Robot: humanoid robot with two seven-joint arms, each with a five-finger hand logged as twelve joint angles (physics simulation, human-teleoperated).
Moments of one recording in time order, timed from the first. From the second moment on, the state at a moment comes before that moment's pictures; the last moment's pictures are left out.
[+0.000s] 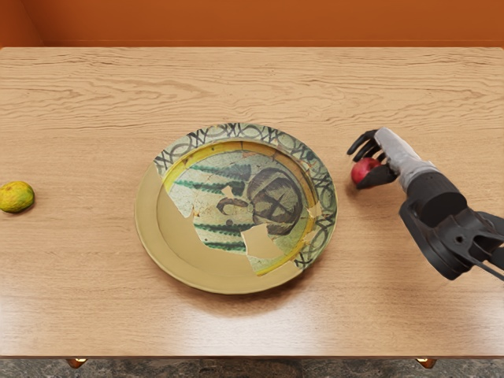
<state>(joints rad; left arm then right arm) -0.07 0.00 0.42 -0.15 0.01 -0.04 -0.04 0.75 -0.64 0.41 1.63 -1.25 -0.48 -0.61</state>
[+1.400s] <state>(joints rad) -0.07 0.00 0.42 -0.15 0.01 -0.04 -0.04 0.87 -0.52 0.42 1.69 -1.17 -0.50 -0.61</state>
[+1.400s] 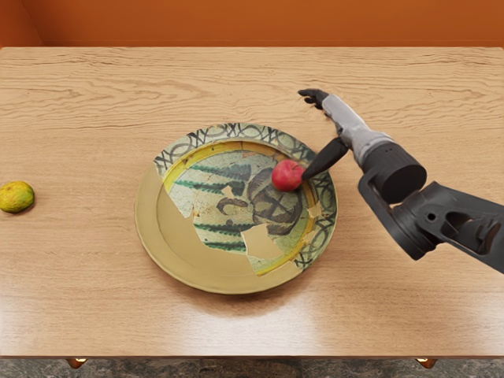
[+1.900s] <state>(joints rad) -0.05 0.00 0.42 -0.14 0.01 -0.04 -0.04 0.86 -0.70 0.71 1.48 -0.31 0.42 -0.61</state>
